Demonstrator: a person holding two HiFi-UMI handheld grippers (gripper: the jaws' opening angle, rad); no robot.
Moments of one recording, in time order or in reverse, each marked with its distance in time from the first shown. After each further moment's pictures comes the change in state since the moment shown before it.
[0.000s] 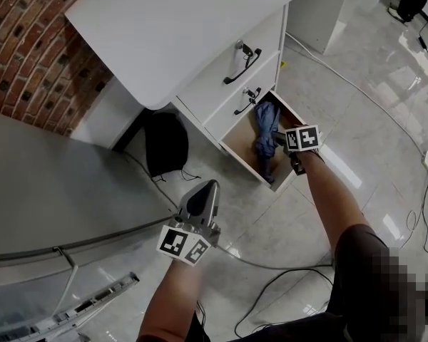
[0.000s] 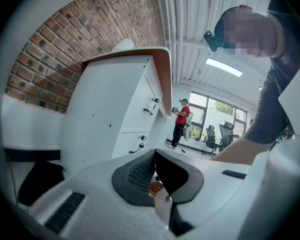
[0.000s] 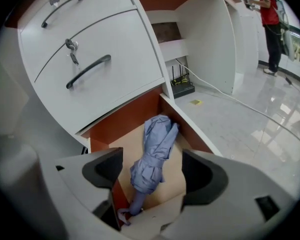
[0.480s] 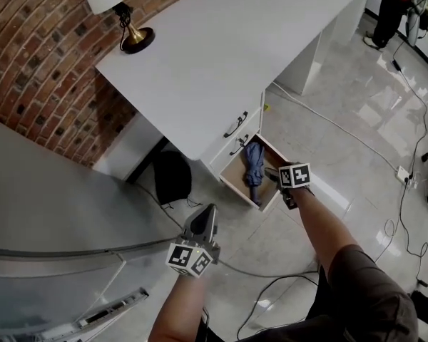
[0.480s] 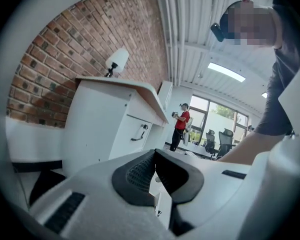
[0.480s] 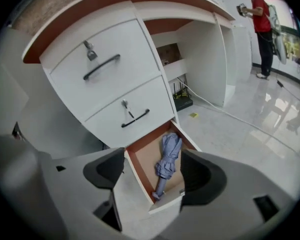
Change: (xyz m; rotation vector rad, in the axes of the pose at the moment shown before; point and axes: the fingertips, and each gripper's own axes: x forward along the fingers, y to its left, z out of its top) left arm -0.028 -0.054 0.116 -0.034 0.005 0.020; right arm -0.160 0.065 0.049 0.050 -0.024 0.022
